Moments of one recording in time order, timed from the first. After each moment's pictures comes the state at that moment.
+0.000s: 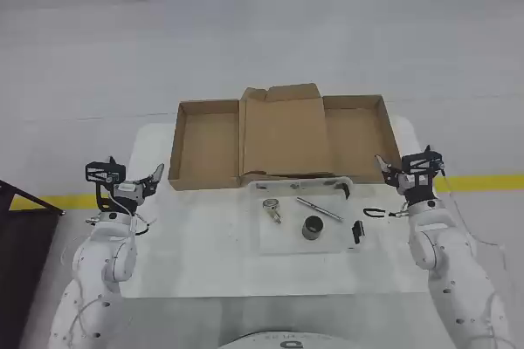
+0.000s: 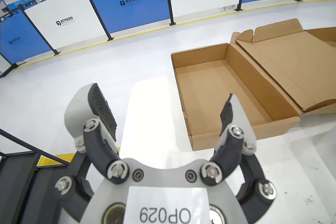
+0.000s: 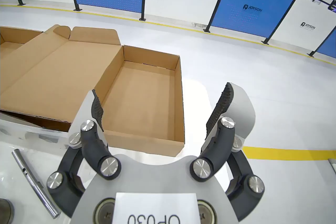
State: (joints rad) left arm 1.73 -1.15 -1.60 -1.80 1.33 0.00 0.00; right arm -1.73 -1.15 1.59 -1.82 -1.33 -0.02 0.00
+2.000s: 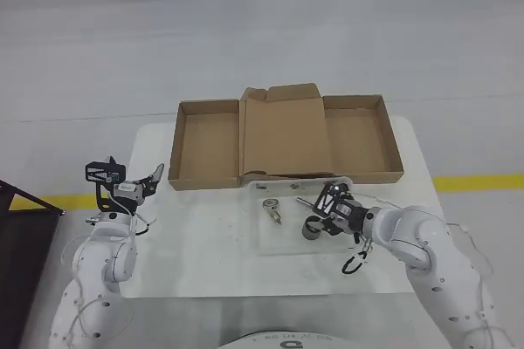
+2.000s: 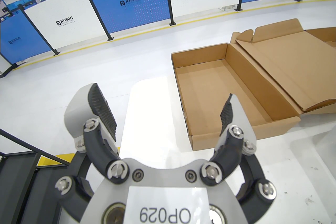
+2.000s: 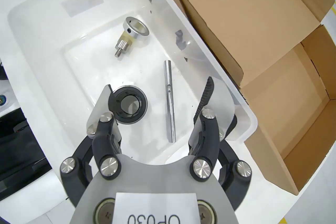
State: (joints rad) left arm 1.73 -1.15 -1.60 -1.80 1.33 0.00 0.00; right arm -1.63 -1.10 1.39 -1.98 -1.20 -0.69 0.76
